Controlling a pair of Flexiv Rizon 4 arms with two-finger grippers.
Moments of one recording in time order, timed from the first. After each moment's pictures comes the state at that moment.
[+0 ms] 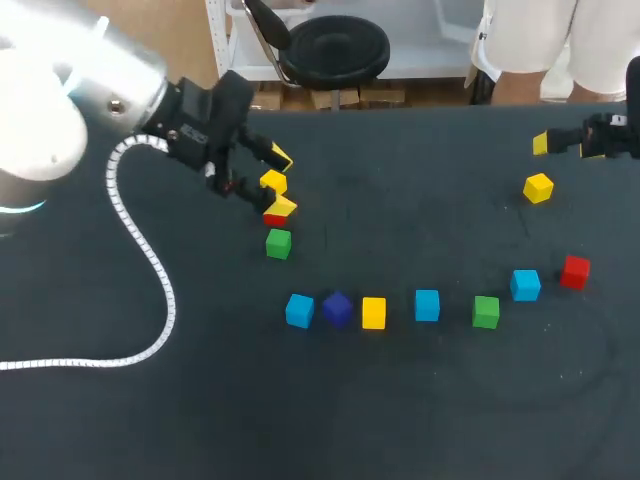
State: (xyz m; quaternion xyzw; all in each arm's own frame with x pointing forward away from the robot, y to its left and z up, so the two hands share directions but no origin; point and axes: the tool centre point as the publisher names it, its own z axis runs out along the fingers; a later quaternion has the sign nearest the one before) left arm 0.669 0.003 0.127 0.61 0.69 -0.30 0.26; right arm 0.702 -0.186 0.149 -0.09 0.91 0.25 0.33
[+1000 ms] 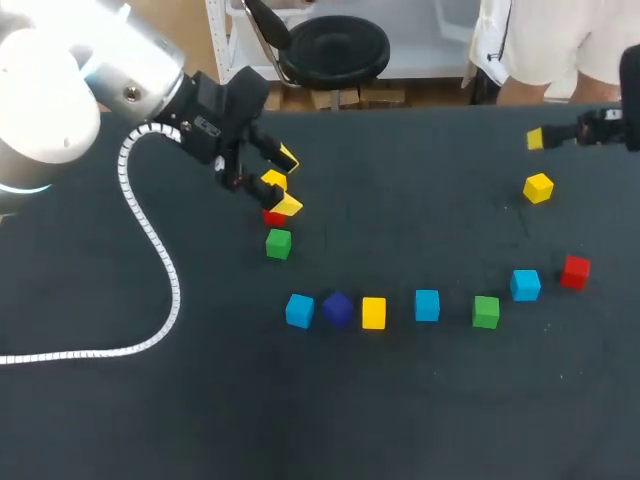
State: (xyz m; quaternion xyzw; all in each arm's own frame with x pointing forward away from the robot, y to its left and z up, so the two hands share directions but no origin) left arm 0.668 0.001 0.127 0.61 0.70 -0.29 0.23; right arm 0.702 -0.165 0.167 -0.17 0.89 0.23 0.35
